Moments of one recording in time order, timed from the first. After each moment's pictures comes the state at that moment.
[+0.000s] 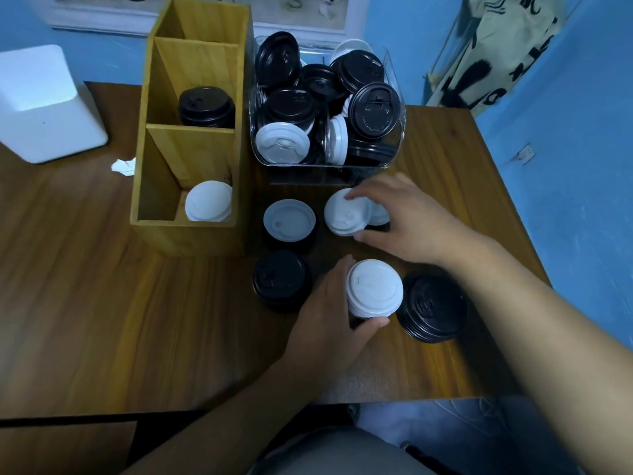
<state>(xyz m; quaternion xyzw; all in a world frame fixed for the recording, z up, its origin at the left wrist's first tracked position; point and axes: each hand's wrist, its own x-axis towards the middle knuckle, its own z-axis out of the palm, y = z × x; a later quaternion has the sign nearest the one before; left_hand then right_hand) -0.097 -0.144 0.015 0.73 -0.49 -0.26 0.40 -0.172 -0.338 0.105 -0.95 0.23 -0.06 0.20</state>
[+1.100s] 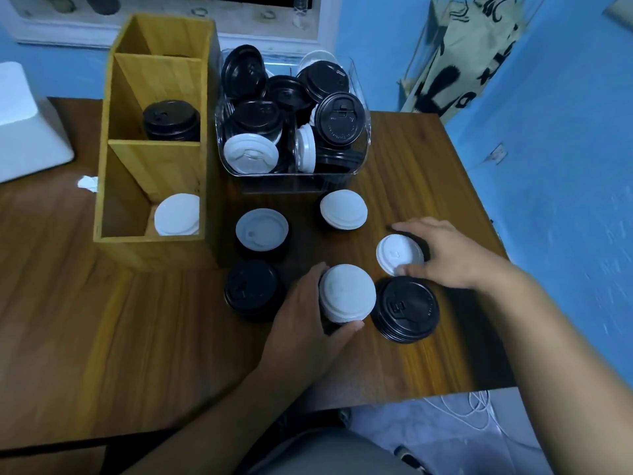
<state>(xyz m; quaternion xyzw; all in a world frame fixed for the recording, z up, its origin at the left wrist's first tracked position) -0.096 -0.146 0.009 0.74 -0.49 -0.27 0.38 -0.267 -0.363 0.088 -0.86 0.44 0.12 0.24</state>
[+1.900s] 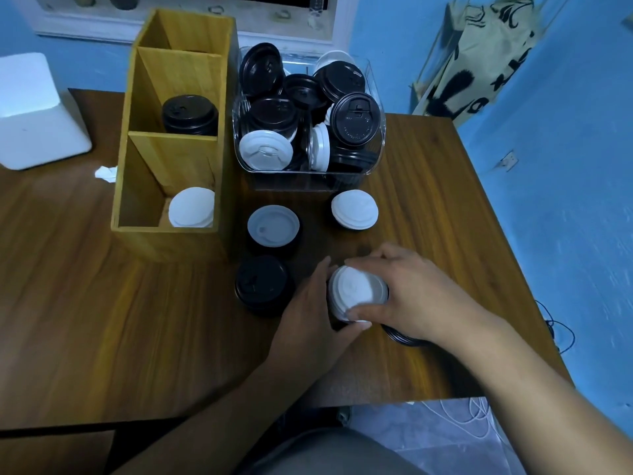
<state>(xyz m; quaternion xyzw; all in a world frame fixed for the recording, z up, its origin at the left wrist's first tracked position) -0.095 -0.146 0.008 0.72 -0.48 -0.27 0.41 -0.222 -0.273 0.106 -0.92 0.33 0.08 0.19</state>
